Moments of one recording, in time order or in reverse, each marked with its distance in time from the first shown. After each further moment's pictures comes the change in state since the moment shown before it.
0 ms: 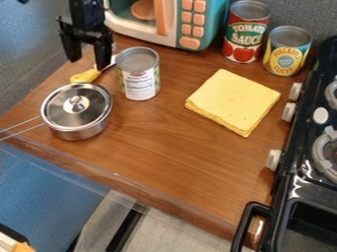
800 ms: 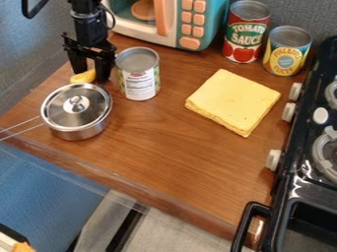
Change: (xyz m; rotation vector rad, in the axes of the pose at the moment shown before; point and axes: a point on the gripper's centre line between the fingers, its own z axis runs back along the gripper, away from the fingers) arm -0.001 0.001 -0.026 0.039 0.028 -0.010
